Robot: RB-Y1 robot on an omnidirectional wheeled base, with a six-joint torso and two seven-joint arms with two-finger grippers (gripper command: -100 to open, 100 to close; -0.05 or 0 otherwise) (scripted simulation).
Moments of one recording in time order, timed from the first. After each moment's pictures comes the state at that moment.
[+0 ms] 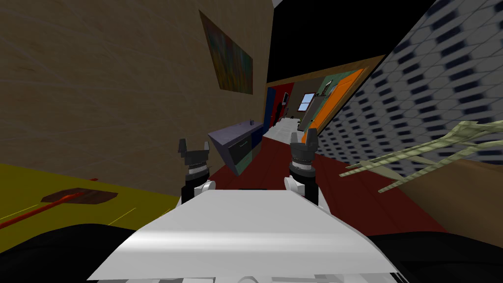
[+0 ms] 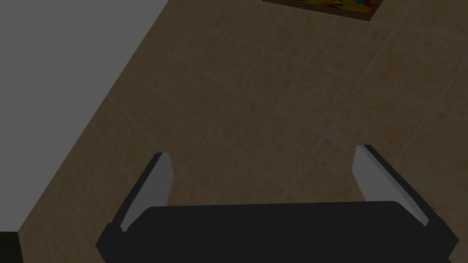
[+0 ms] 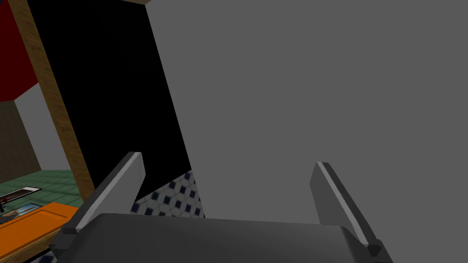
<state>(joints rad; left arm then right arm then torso) 0.53 0.01 0.06 -2.30 0.11 -0.58 0.13 0.46 -0.03 0.05 -2.39 0.08 -0.61 0.09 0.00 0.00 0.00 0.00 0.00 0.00</state>
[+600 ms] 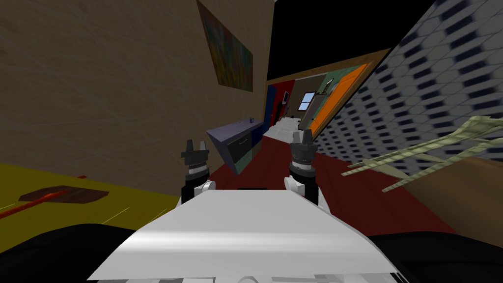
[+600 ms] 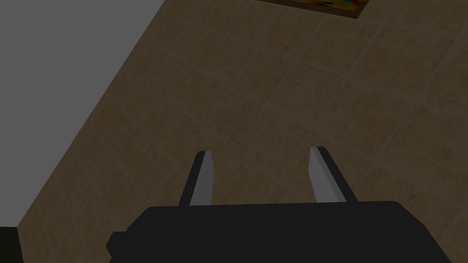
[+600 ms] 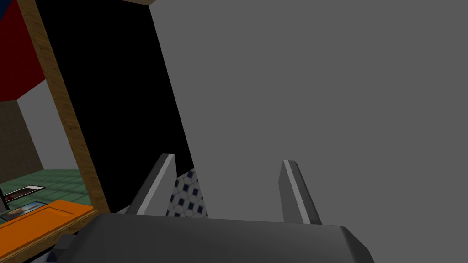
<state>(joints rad) 0.53 0.01 0.06 -2.30 0.11 -0.58 0.13 0.46 -0.03 0.05 -2.39 0.08 -0.61 0.09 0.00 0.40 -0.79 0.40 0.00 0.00</state>
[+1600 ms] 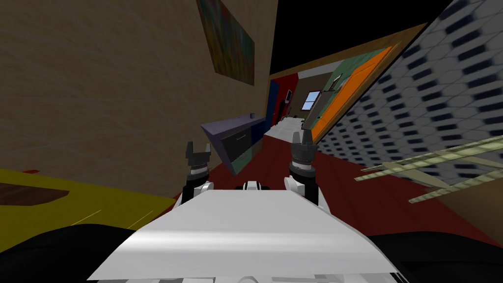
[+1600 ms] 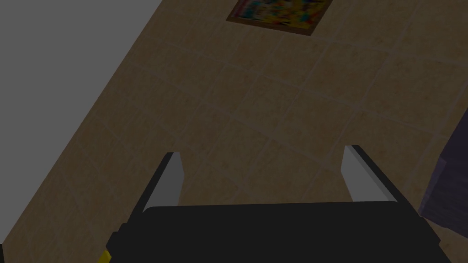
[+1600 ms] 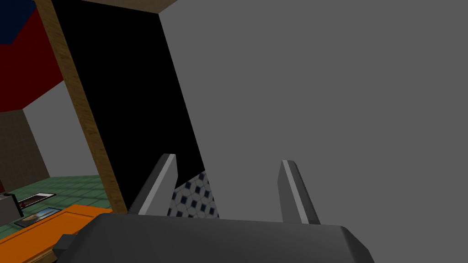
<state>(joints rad) 0.52 0.13 0.07 -2.20 0.14 -0.65 0.15 0.46 -0.03 0.05 -2.39 0.08 -0.61 0.09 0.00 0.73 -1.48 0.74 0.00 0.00</state>
